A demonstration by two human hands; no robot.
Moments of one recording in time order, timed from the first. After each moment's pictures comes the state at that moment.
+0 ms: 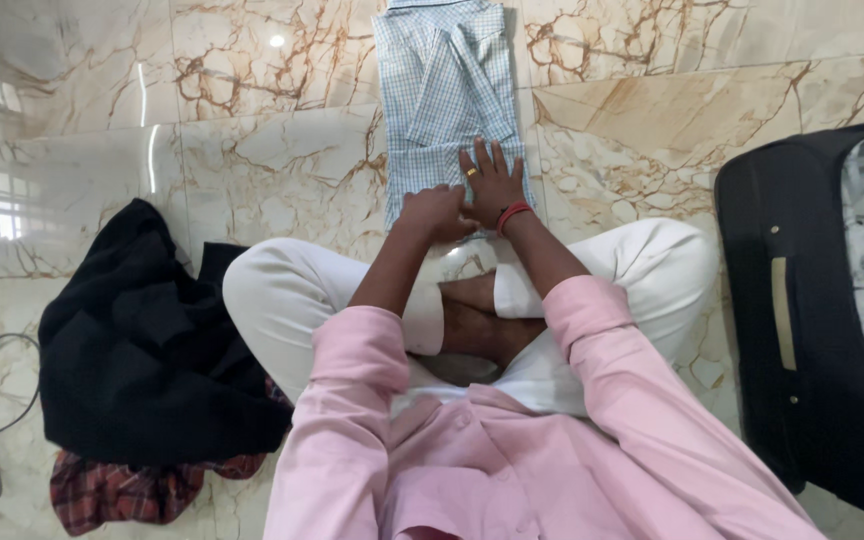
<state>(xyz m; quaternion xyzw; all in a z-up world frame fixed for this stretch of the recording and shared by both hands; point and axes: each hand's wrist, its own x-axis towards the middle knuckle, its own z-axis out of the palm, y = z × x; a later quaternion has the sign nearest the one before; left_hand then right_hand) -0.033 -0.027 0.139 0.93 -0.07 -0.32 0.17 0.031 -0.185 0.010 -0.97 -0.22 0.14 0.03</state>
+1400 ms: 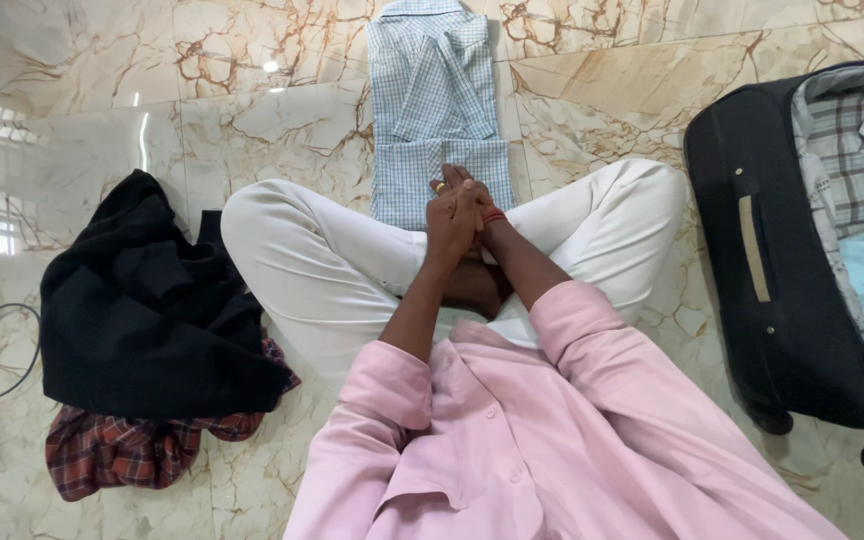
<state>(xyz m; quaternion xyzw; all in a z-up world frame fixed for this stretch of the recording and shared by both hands) -0.161 -0.092 0.128 0.68 0.05 0.06 0.73 -0.062 -0.191 -0.030 -0.93 -0.34 0.08 0.15</state>
